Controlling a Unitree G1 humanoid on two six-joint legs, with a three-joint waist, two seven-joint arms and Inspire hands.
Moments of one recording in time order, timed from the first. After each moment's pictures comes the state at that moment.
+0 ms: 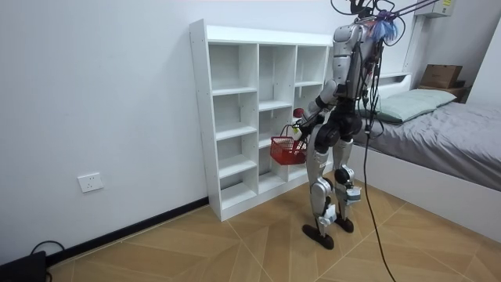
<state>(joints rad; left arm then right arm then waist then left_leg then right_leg) 0.06 0.10 -0.39 0.69 -0.13 0.14 -0.08 -0.15 -0.10 0.45 0.97 -0.04 0.13 0.07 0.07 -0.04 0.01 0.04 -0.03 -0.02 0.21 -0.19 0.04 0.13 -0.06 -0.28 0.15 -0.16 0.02</state>
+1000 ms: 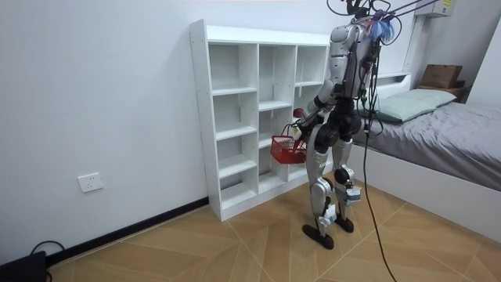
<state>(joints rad) 0.04 0.10 -0.44 0.69 -0.13 0.15 -0.09 -0.15 -0.10 0.45 0.97 0.00 0.13 0.06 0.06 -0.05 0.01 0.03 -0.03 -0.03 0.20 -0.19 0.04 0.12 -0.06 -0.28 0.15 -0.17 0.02</state>
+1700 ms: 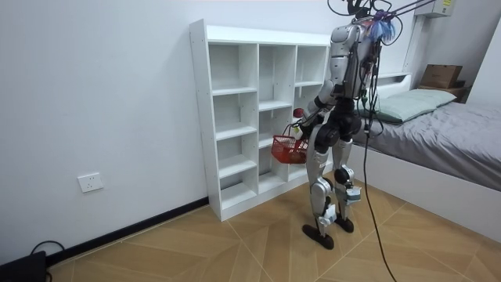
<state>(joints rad) 0.04 0.10 -0.45 0.69 -0.13 0.15 -0.09 -0.15 -0.10 0.45 0.97 0.00 0.12 0.04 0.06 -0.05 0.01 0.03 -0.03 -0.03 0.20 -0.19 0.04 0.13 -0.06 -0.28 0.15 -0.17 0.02</state>
